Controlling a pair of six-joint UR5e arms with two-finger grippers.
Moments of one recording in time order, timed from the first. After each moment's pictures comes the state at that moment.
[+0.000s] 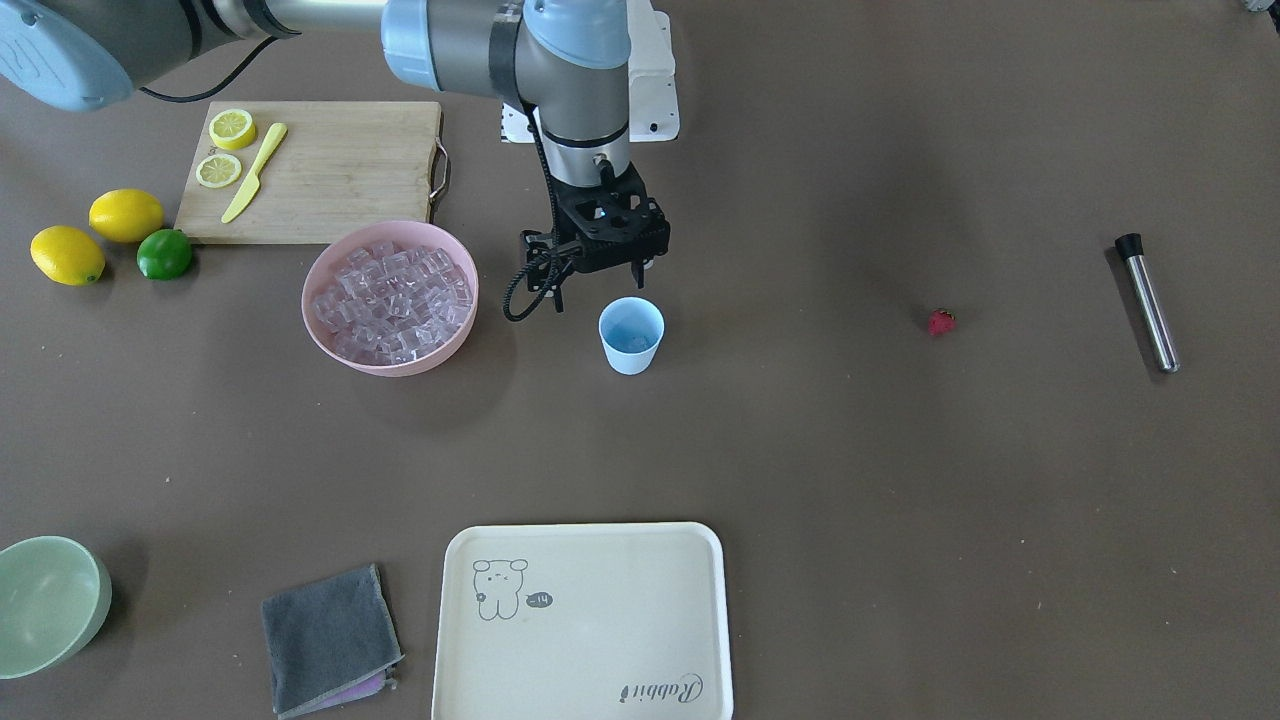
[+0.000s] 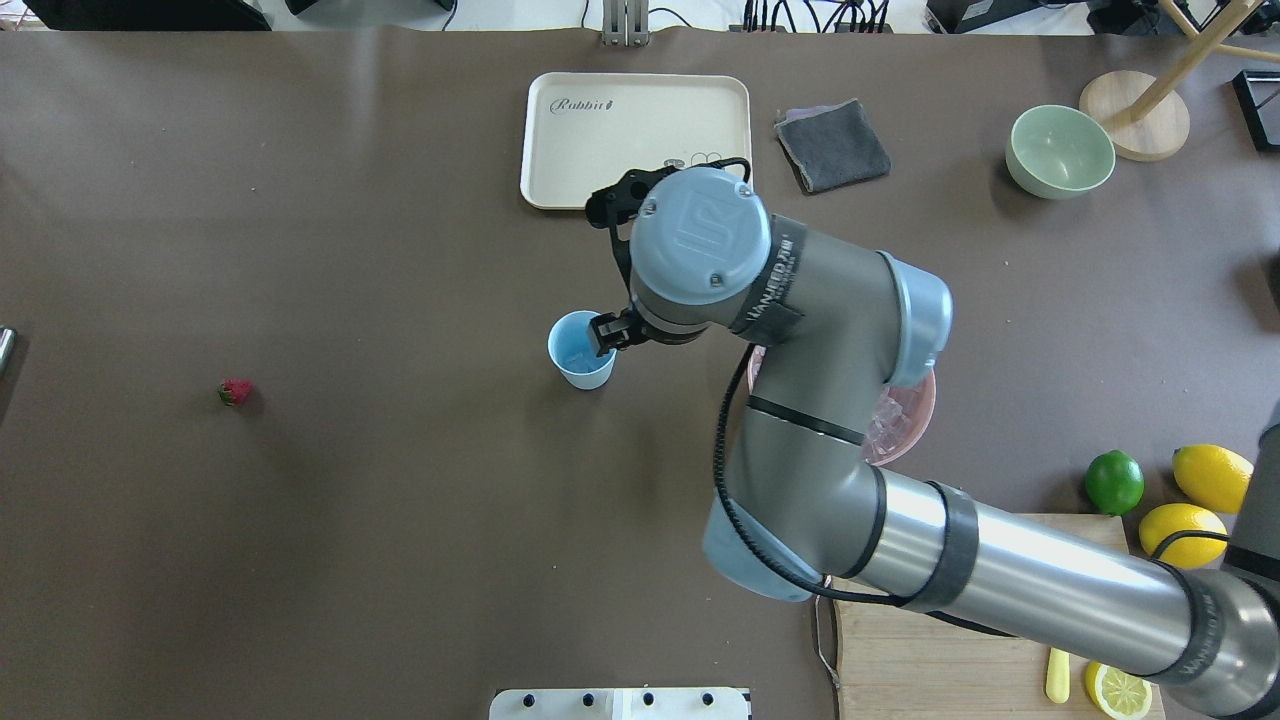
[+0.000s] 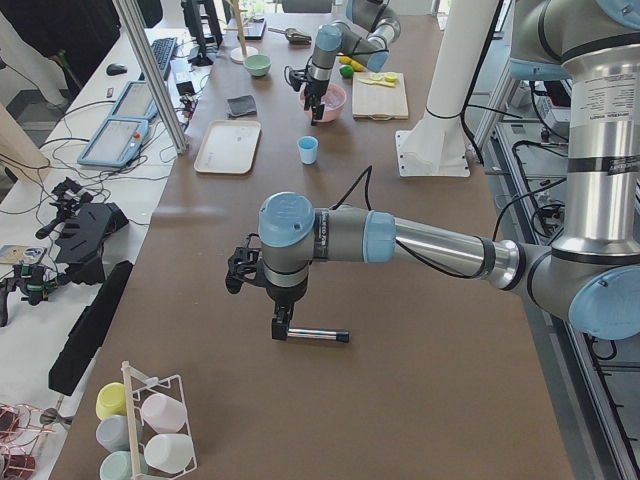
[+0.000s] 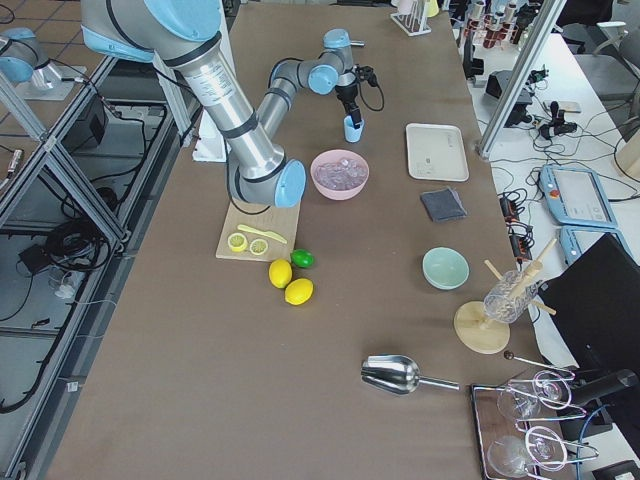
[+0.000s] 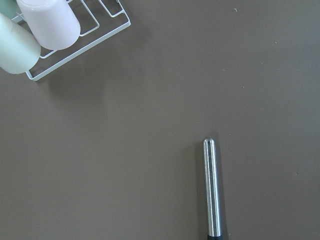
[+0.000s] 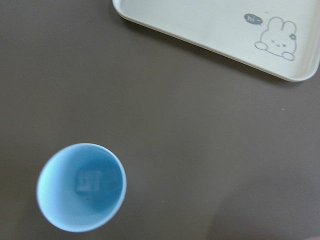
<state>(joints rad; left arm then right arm) -1.68 -1.51 -1.86 -1.37 -2.34 0.16 0.52 -0.85 1.77 -1.66 1.71 0.83</state>
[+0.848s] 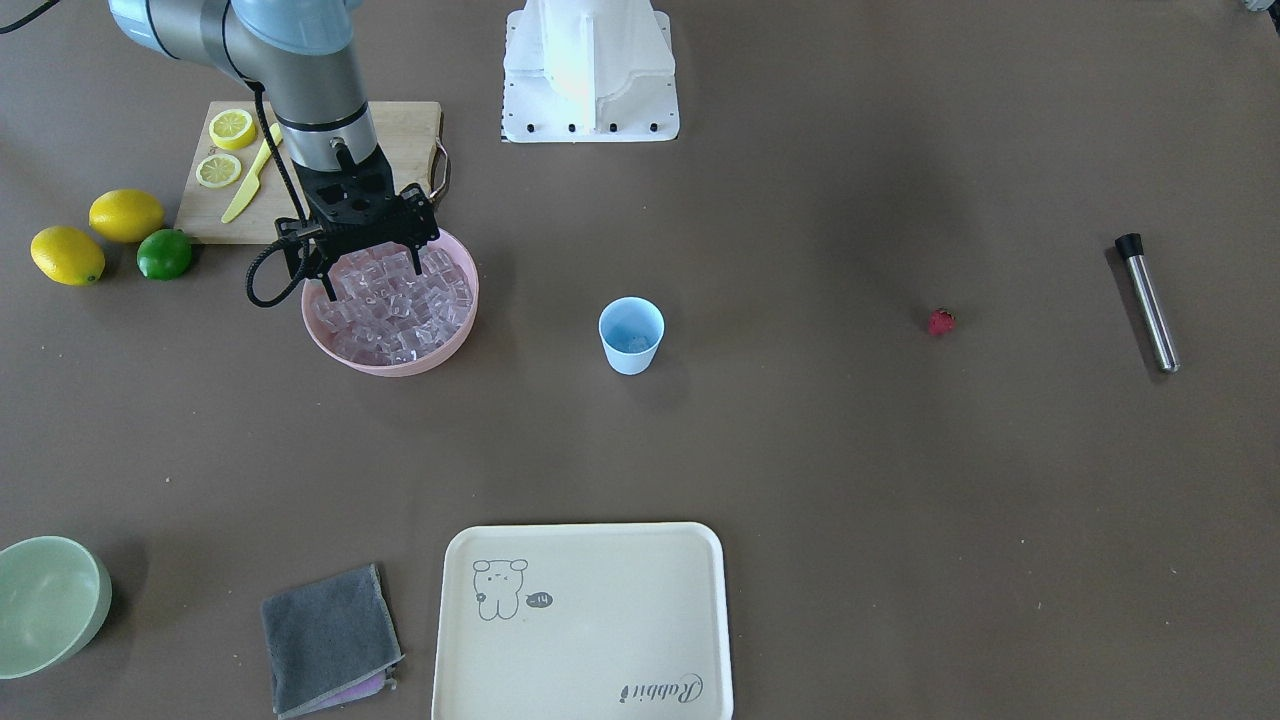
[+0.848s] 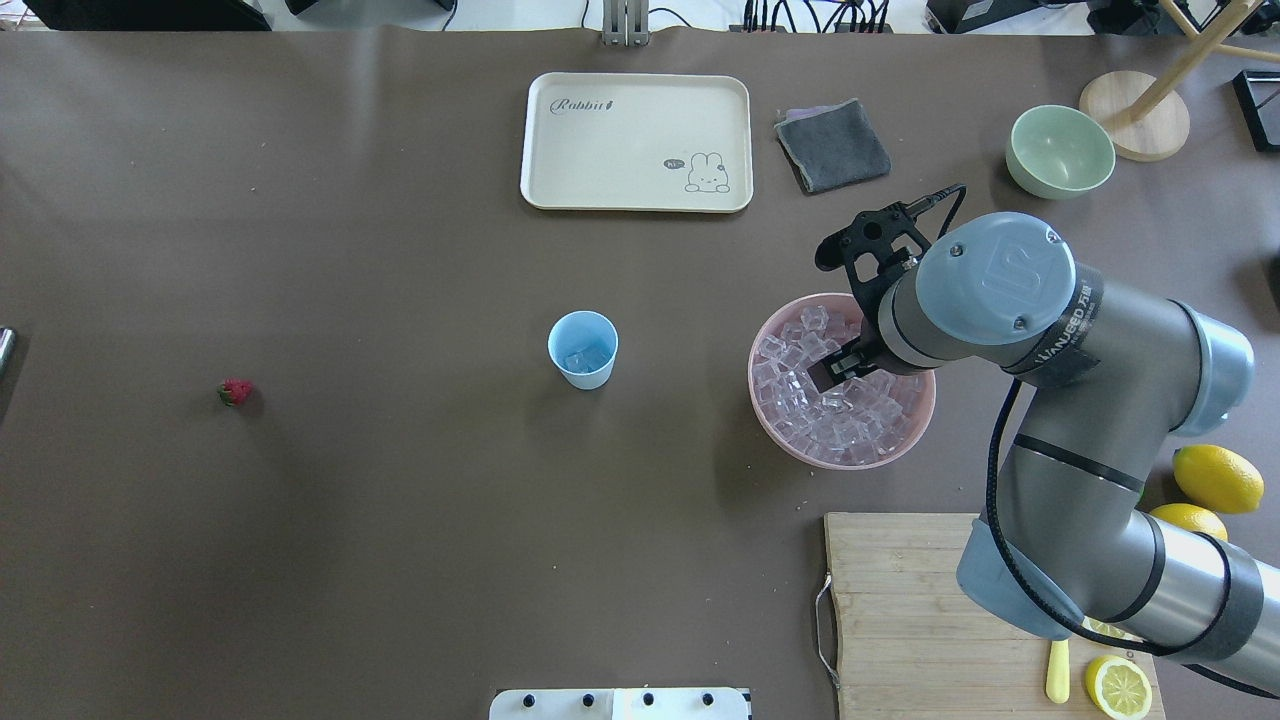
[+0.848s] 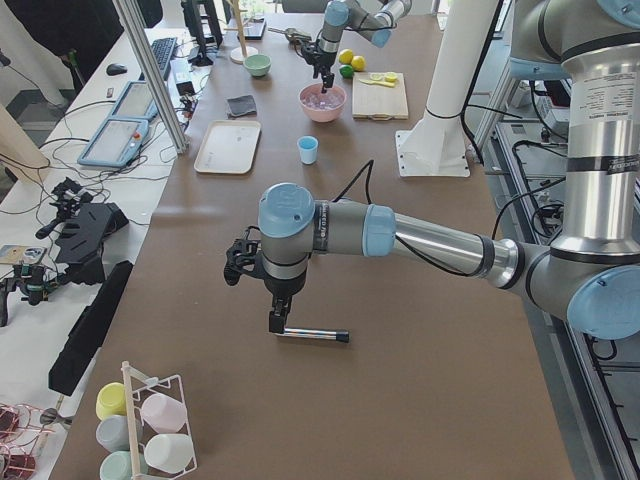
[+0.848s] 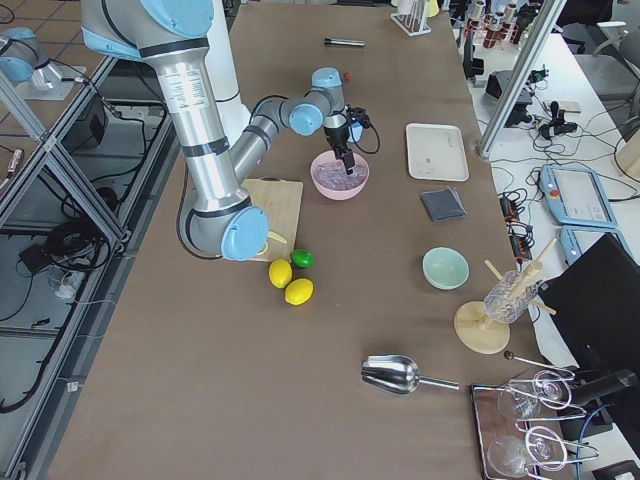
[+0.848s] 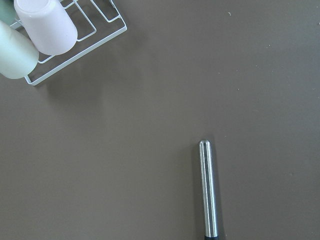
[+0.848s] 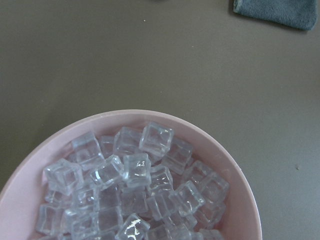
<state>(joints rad) -1.68 -1.52 -1.88 -1.37 -2.34 0.15 0.59 -1.22 2.00 -1.66 1.73 0.69</state>
